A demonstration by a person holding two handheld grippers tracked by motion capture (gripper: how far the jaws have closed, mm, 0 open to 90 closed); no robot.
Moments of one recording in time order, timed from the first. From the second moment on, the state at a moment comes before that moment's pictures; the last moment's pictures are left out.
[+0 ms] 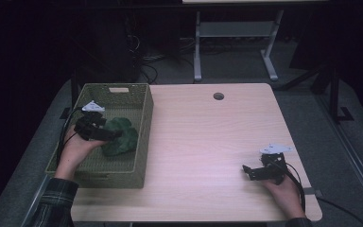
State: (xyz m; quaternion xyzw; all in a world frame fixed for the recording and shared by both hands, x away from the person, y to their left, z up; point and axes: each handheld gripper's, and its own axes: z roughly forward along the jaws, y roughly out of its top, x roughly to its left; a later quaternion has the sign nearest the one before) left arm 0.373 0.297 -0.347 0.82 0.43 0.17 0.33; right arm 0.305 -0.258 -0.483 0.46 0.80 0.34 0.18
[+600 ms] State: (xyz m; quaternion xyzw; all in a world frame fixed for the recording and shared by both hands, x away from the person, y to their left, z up) left arm 0.356 0.213 -0.320 0.82 0.36 0.17 0.41; right arm 0.305 -0.258 -0.483 0.46 0.80 0.34 0.18
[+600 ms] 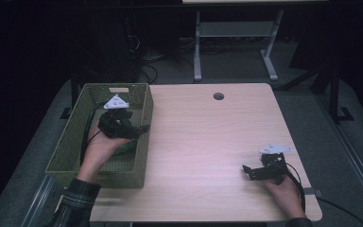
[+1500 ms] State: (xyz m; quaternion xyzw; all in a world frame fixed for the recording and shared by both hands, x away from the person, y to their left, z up) left arm 0.338 0.078 -0.370 0.85 0.29 0.12 0.42; right arm 0.305 -0.258 -0.483 0.46 0.80 0.34 0.18
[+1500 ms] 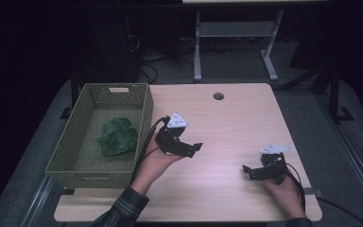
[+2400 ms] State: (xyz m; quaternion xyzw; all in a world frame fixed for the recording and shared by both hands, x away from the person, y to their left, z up) left arm 0.346 0.063 -0.468 0.87 0.29 0.12 0.37; right arm 0.305 -0.258 -0.483 0.46 0.80 0.34 0.18
